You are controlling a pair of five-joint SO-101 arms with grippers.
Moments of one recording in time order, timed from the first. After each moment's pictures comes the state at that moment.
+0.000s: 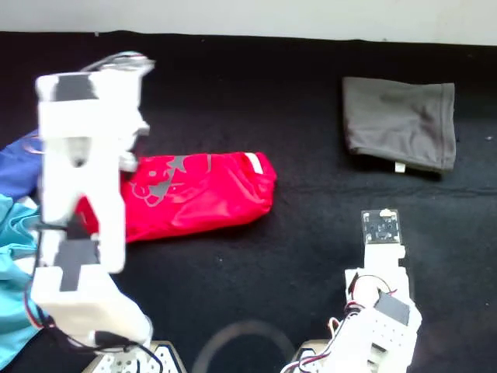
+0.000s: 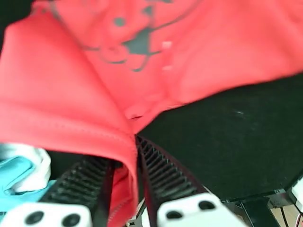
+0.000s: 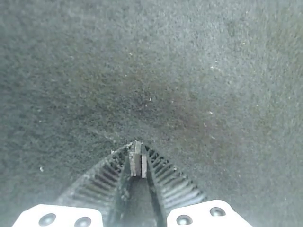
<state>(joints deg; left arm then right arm) -5.9 7.3 -18.5 100.7 -14.3 22.9 -72.1 95.4 45.0 29.8</state>
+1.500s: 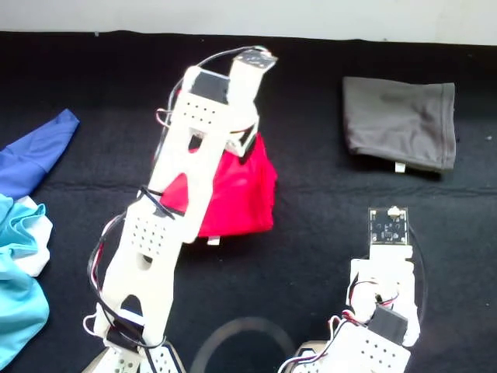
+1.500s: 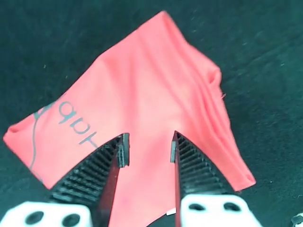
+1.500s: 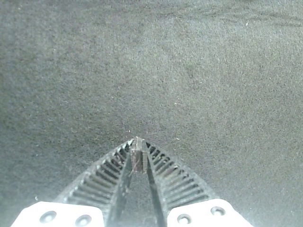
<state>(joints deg) 13.6 49.3 -66.1 101.0 -5.8 22.9 -97.1 96.0 56.8 26.9</state>
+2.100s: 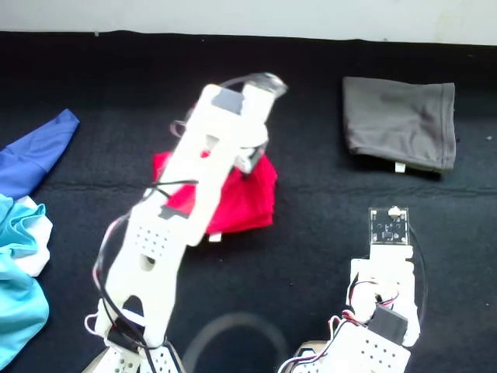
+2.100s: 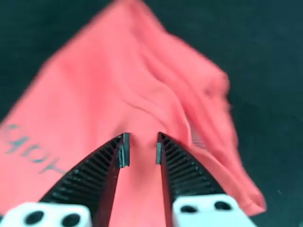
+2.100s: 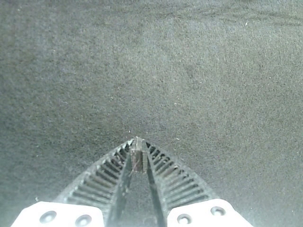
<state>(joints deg) 13.3 49.4 -51.2 89.7 -5.7 22.9 -97.1 96.0 56.7 26.6</state>
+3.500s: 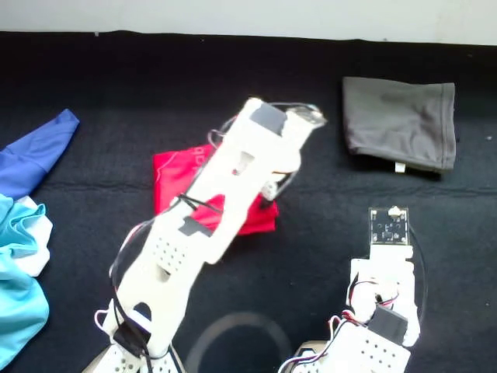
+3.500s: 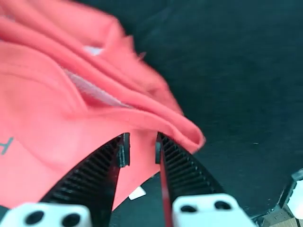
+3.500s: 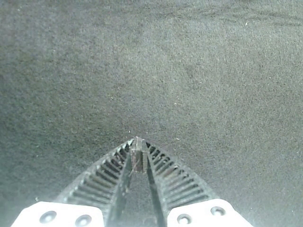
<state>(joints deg) 28.7 46.9 -53.3 100.5 -5.9 22.9 -97.1 96.0 56.7 26.6</state>
